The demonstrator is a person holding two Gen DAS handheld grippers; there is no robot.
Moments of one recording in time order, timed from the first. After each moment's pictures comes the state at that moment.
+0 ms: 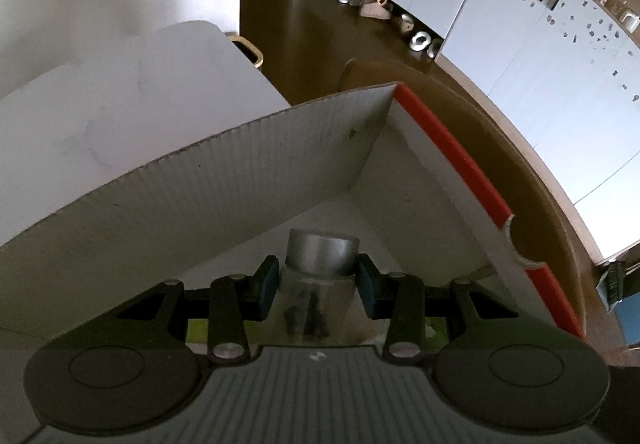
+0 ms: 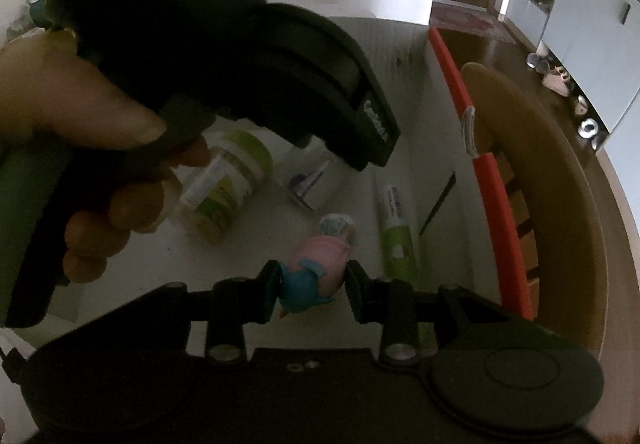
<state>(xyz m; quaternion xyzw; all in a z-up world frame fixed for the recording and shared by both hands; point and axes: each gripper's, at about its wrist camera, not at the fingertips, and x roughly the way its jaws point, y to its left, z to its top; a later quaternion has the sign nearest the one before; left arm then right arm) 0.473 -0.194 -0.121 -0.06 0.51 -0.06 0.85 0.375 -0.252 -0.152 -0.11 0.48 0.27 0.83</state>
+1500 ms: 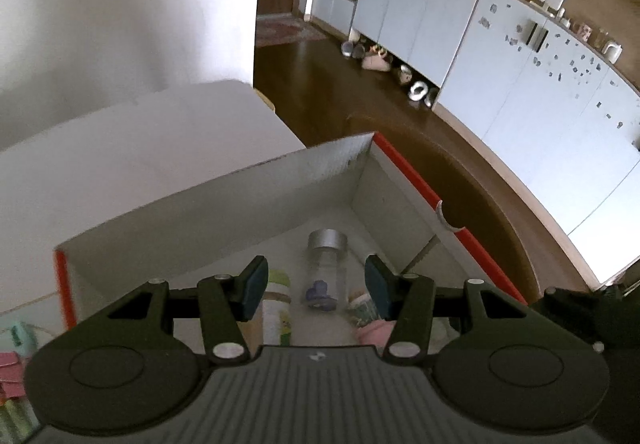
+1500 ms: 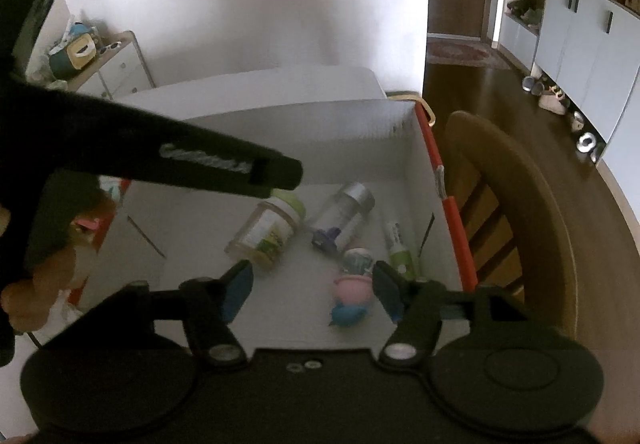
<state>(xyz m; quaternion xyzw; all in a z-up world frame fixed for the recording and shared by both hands) 0.384 -0.176 -0.047 -0.07 0.43 -0.05 0.90 0.327 -0.275 -0.086 -0.06 0.43 0.28 0.86</state>
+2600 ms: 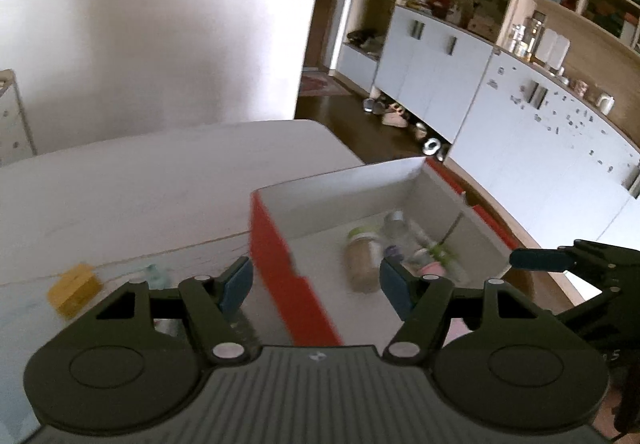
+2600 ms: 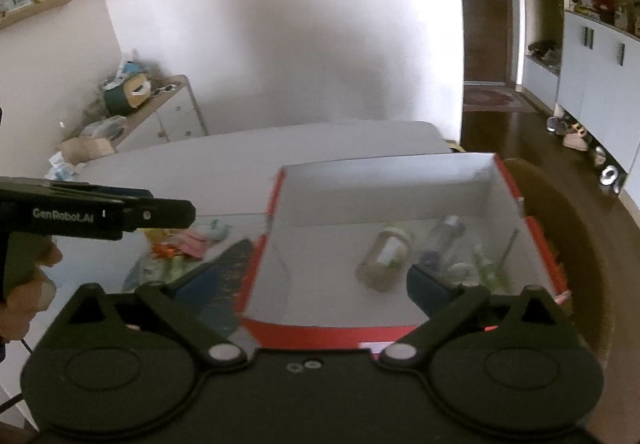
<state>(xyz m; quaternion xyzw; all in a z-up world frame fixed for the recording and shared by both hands) 0.217 -0.049 -0.001 -0.10 0.36 -0.02 0.93 0.236 -0.227 -0.035 -0.02 0.36 0.32 0.88</state>
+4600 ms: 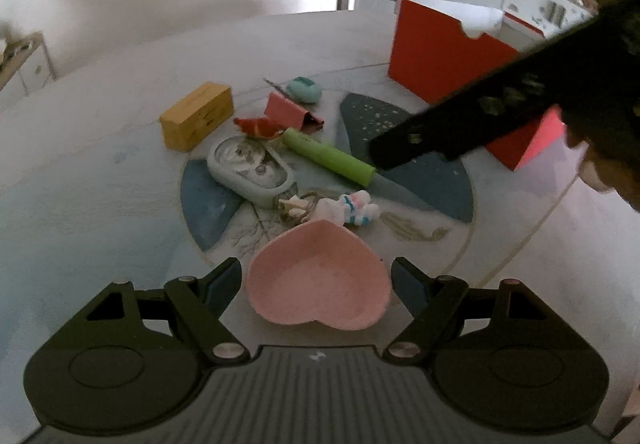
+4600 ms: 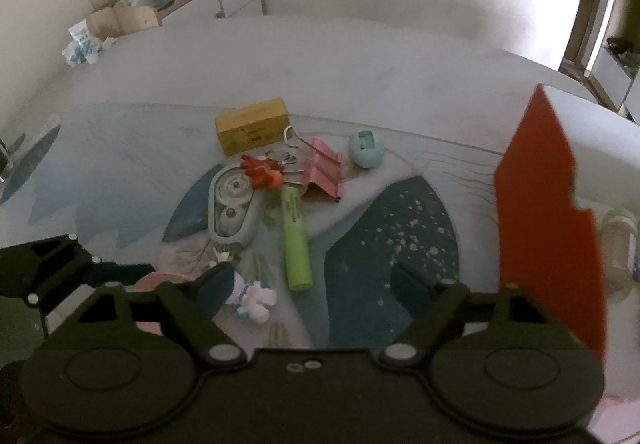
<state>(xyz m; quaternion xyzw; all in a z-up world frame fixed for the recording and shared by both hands) 0.103 0.078 -0.156 -0.01 0.42 -0.02 0.91 0.218 -0.008 -0.130 -0.14 0.44 0.36 0.81</state>
